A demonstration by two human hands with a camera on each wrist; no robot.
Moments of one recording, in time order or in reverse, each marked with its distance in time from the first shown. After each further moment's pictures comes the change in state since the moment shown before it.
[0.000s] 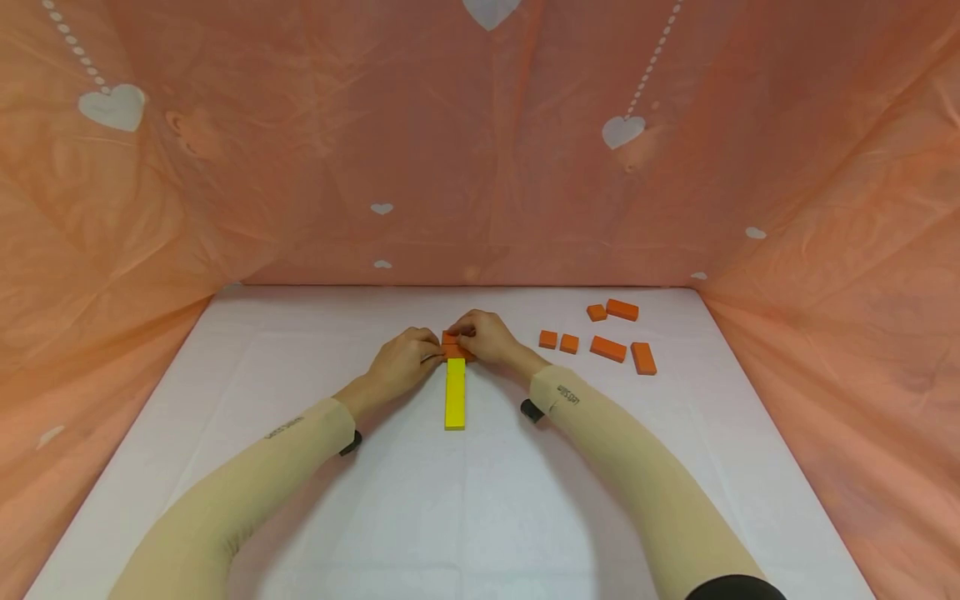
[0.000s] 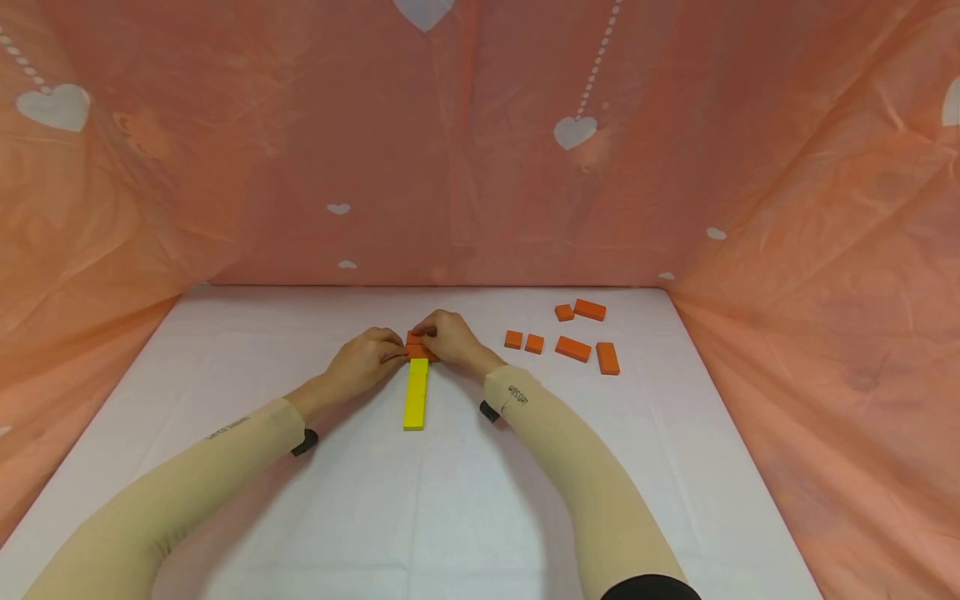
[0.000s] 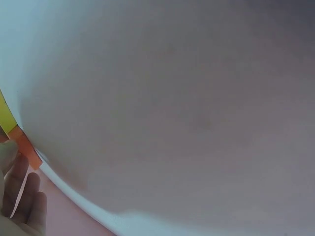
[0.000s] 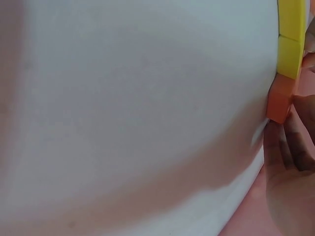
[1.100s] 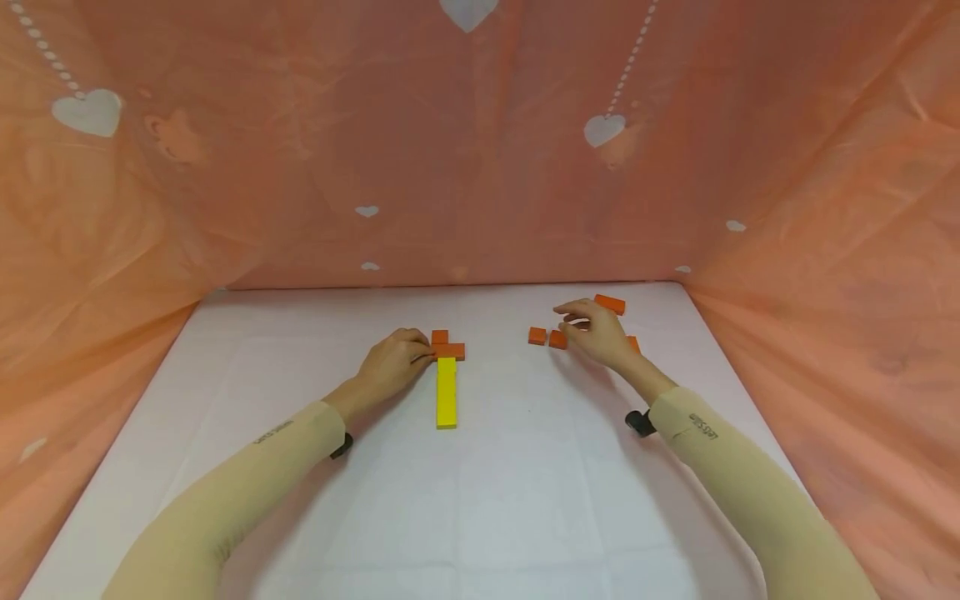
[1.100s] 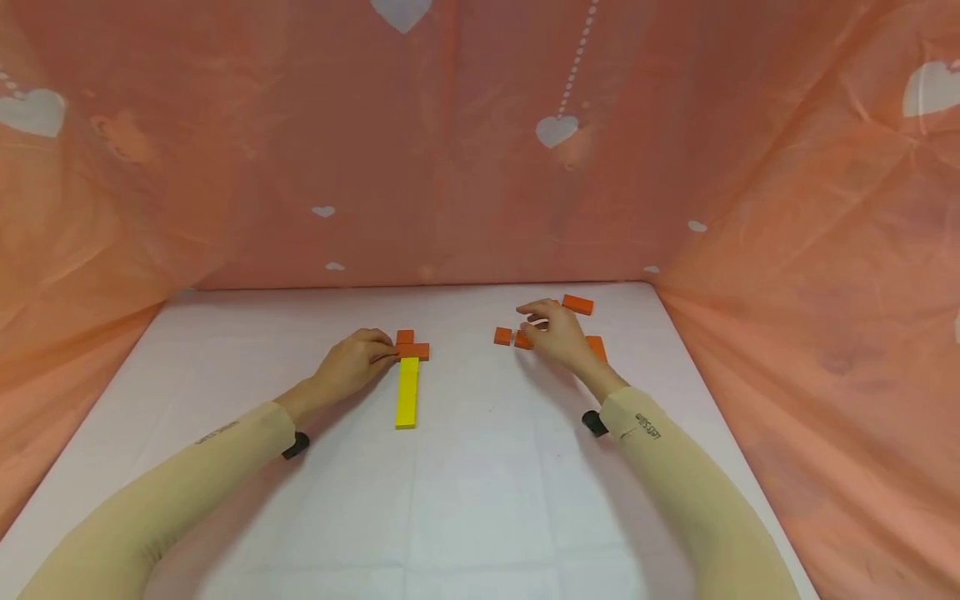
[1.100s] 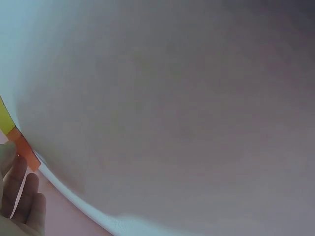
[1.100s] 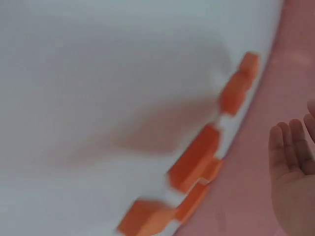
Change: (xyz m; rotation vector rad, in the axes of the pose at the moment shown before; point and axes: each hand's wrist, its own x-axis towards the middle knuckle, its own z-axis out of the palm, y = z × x) left_hand -0.002 0.003 0.001 -0.007 0.000 -0.024; right_hand -0.121 0.074 -0.107 0.143 0.308 0.089
